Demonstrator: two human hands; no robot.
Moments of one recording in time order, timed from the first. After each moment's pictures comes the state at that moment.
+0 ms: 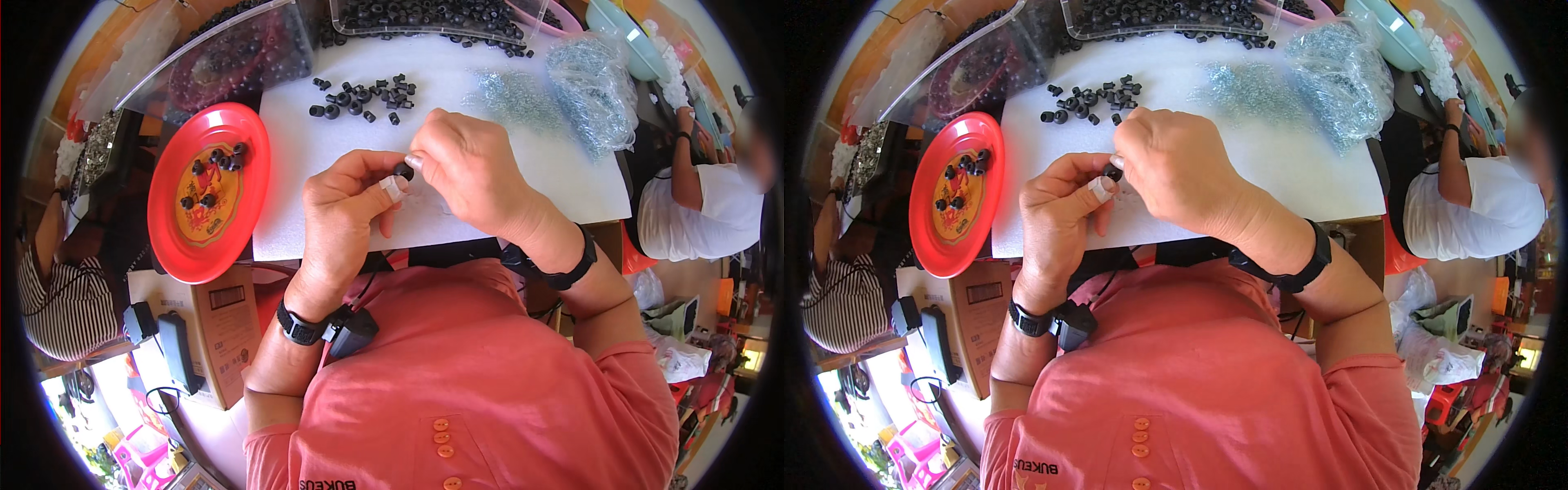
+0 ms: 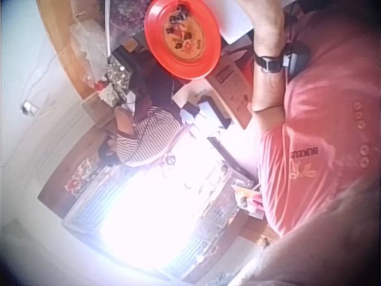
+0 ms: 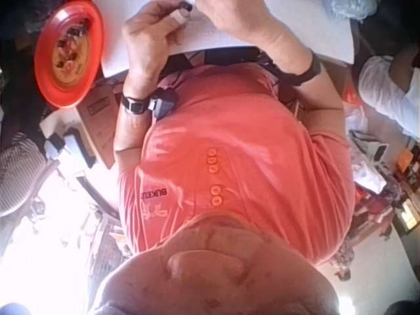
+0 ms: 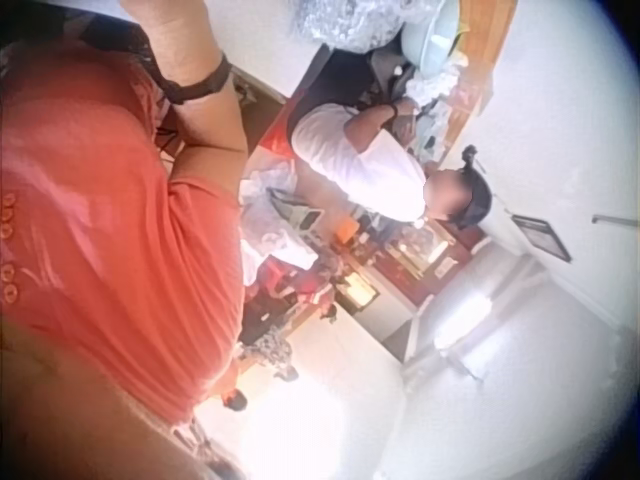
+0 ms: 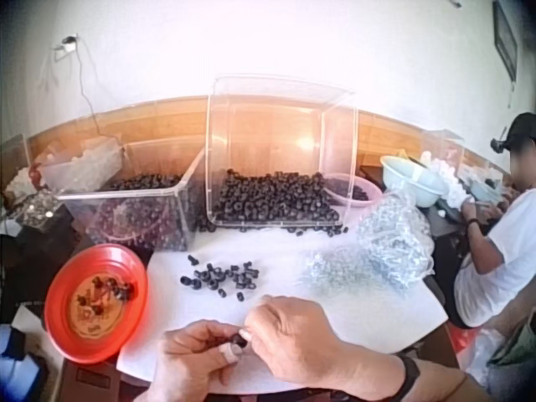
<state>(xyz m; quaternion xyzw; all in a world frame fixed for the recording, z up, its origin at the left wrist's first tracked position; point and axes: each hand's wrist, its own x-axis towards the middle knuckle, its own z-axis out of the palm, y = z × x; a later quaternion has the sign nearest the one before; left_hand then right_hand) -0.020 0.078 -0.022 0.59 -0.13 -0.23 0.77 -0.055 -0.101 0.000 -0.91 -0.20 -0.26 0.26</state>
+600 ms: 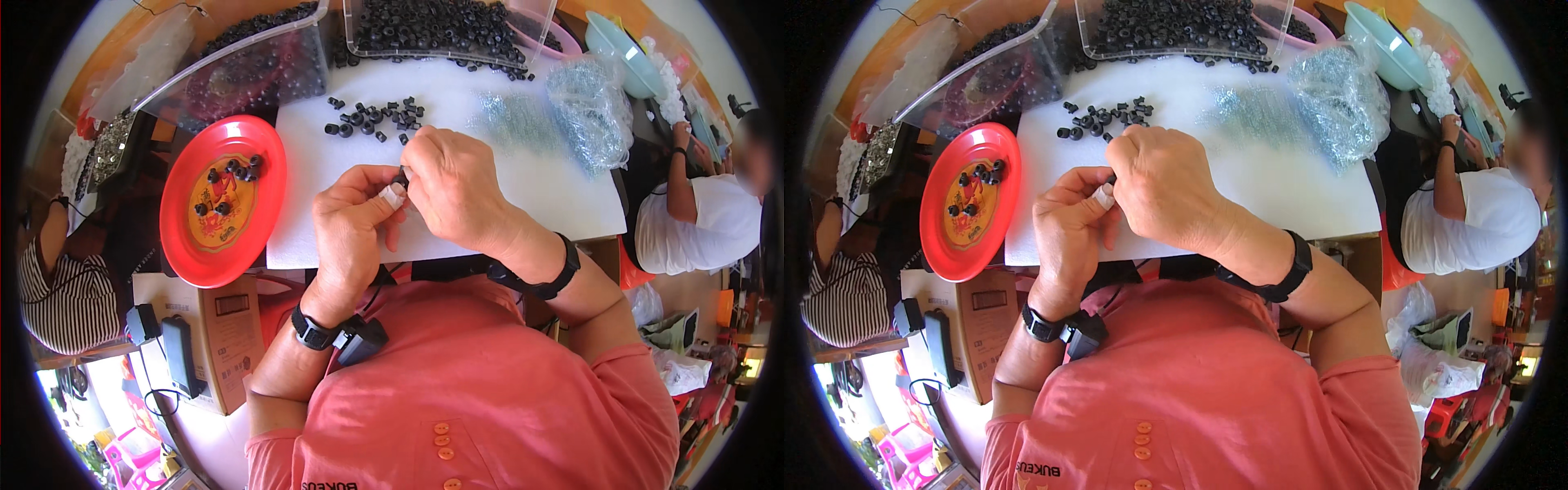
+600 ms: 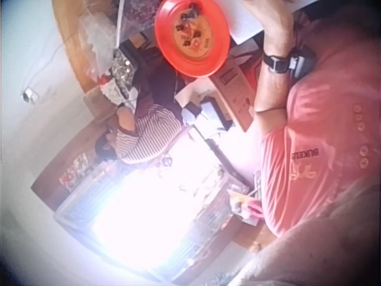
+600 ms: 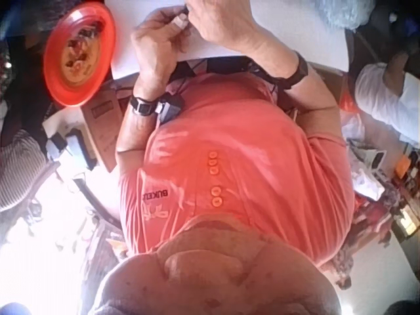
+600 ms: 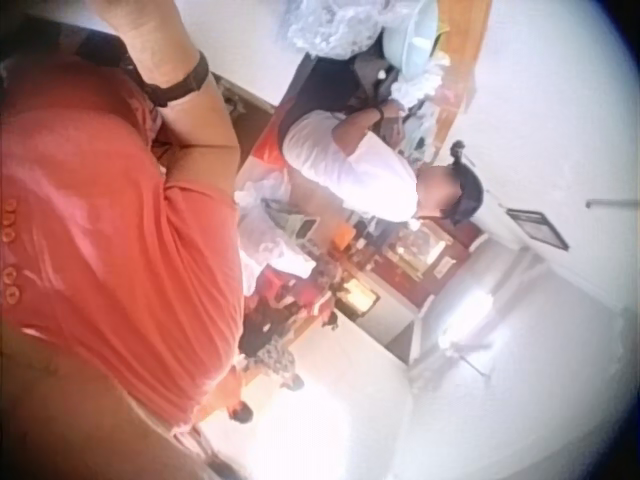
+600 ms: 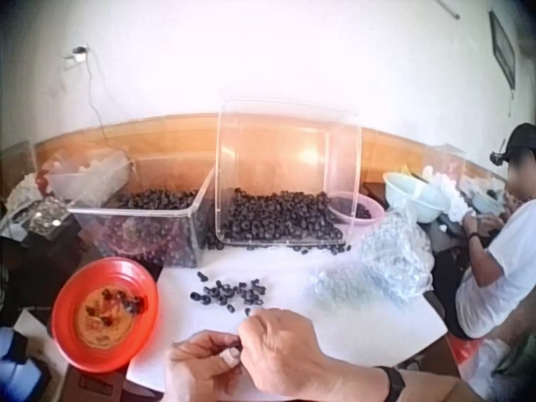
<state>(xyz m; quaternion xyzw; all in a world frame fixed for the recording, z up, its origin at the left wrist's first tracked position) -0.022 0.073 -0.019 0.54 -0.07 -0.21 0.81 -0.045 -0.083 0.000 -0.90 -0.20 -0.32 0.20</state>
